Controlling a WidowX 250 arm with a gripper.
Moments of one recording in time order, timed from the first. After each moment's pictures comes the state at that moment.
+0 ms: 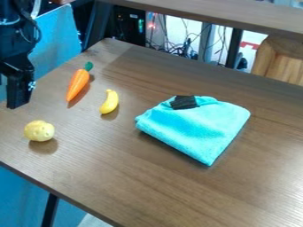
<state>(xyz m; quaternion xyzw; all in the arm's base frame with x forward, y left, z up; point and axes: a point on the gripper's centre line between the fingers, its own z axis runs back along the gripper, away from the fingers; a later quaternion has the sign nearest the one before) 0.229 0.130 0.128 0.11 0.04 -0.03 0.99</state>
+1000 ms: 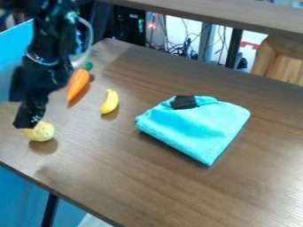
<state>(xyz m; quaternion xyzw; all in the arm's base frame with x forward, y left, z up) 0.248 0.125 0.086 0.20 0.14 -0.29 0.93</state>
